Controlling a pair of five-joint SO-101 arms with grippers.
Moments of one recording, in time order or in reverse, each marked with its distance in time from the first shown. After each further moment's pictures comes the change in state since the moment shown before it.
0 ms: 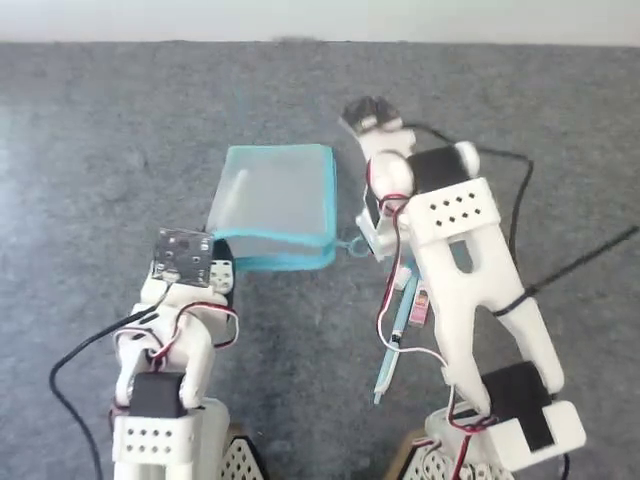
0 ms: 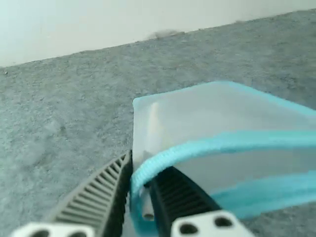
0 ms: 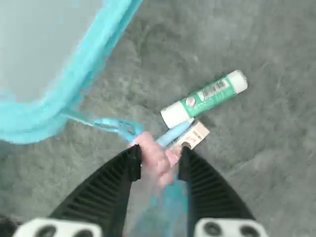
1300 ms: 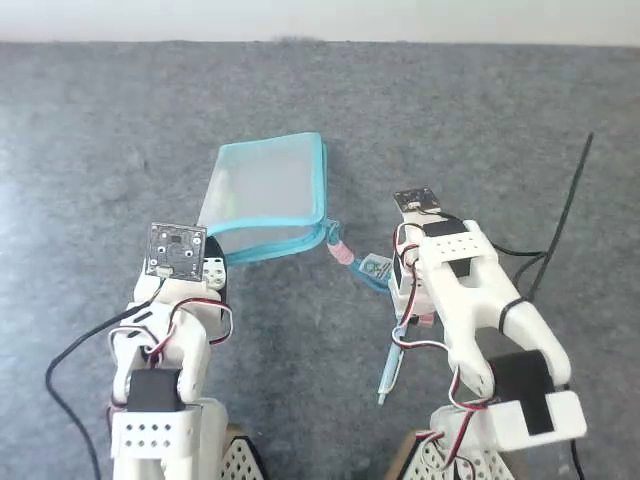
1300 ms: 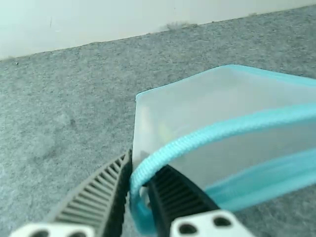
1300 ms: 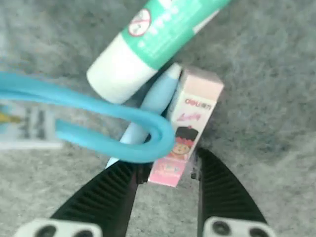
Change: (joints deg) left arm -2.0 3.2 1.0 -3.6 -0.1; right arm 7.4 4.3 37.0 -27.7 -10.5
